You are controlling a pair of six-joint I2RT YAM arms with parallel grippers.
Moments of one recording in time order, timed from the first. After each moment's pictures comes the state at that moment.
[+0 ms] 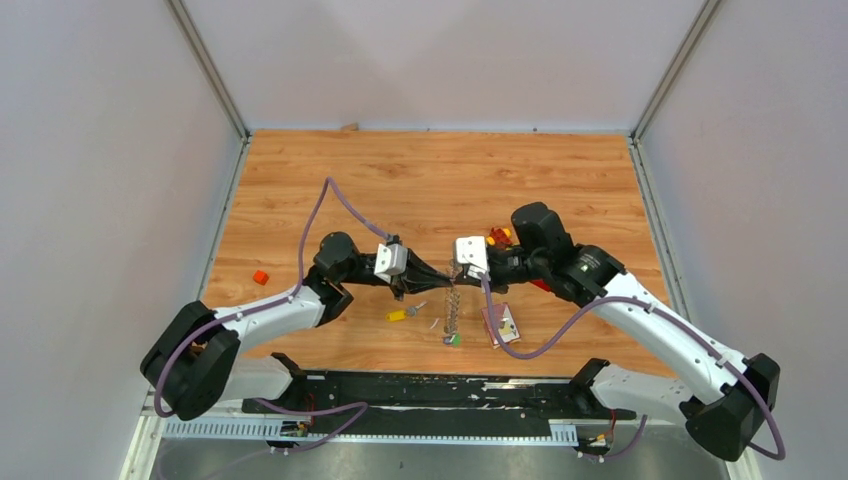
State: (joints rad) left arm -0.69 1.26 0.50 0.95 0.99 0.00; right arm 0.74 1.06 0.99 -0.55 -0.65 -0.73
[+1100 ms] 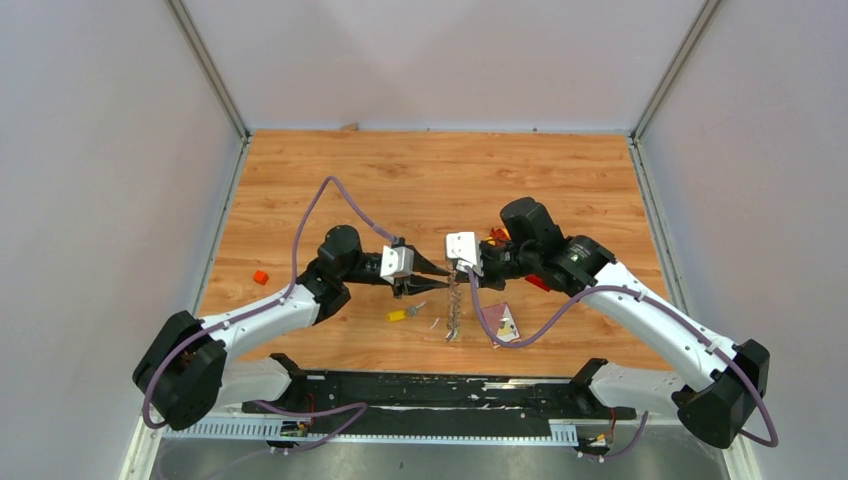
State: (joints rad) left arm -0.70 1.20 0.57 0.61 0.94 0.22; right arm 0.75 1.14 1.07 -0.64 -0.57 -0.74
